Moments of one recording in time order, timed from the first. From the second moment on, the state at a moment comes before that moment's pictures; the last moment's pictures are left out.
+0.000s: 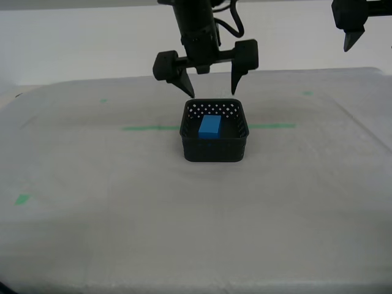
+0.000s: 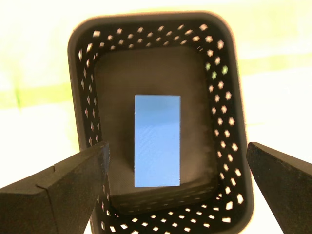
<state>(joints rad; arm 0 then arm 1) 0.13 1.43 1.05 -0.56 0.14 0.17 -0.76 2.06 1.56 -0.61 -0.11 -0.60</state>
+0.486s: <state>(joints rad) 0.13 1.43 1.05 -0.56 0.14 0.17 -0.69 1.87 1.56 -0.74 -0.14 -0.49</state>
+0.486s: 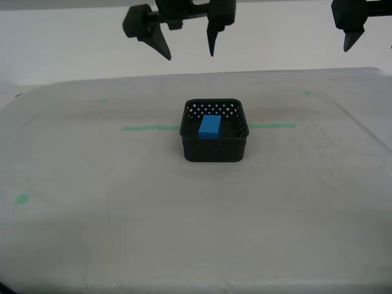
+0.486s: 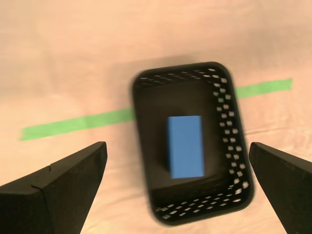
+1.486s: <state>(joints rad) 0.13 1.43 1.05 -0.56 0.14 0.17 -0.30 1.53 1.35 -0.84 -0.10 -0.33</state>
